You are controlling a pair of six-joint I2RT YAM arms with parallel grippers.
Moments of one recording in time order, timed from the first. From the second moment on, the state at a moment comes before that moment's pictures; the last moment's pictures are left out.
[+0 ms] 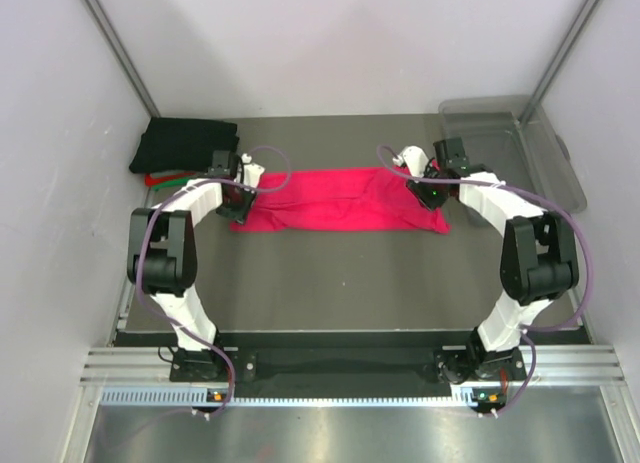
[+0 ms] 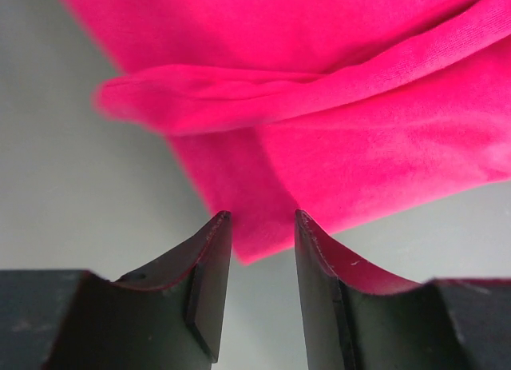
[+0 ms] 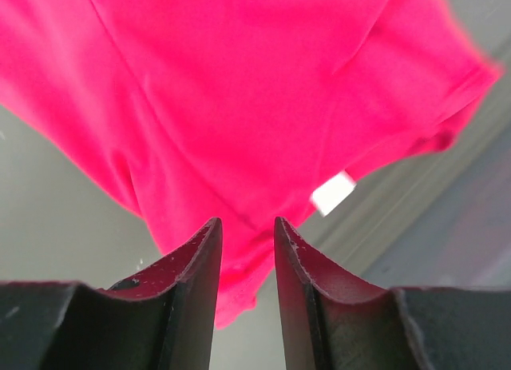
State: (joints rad) left arm -0.08 1.80 1.21 -0.52 0.03 0.37; right arm 0.20 1.71 1.23 -0.47 -0.17 -0.64
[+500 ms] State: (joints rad) left arm -0.08 1.86 1.22 -0.50 0.06 0.38; right arm 0.16 1.77 1.19 -0.51 -0.12 -0.68
